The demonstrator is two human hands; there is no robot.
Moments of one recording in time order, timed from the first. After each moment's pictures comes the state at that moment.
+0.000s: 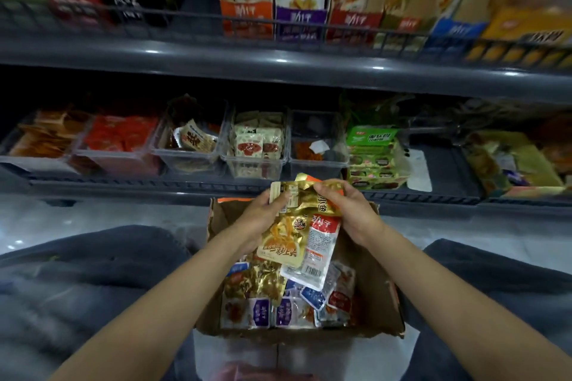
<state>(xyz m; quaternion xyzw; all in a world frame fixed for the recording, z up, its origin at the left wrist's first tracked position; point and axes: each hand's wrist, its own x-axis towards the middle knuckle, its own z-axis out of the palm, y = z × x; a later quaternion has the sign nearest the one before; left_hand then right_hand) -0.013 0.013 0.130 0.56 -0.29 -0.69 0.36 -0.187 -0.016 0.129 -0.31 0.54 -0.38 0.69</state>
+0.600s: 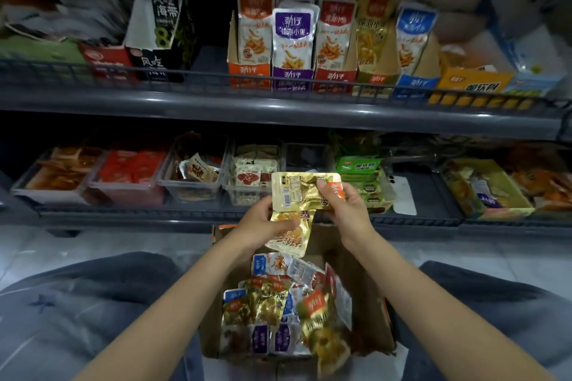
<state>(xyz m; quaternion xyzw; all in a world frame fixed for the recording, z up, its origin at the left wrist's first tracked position) -0.005 0.022 0.190 0.54 -0.45 -0.61 0.36 -0.175 -0.009 0.187 -0.36 0.56 -0.48 0.58</state>
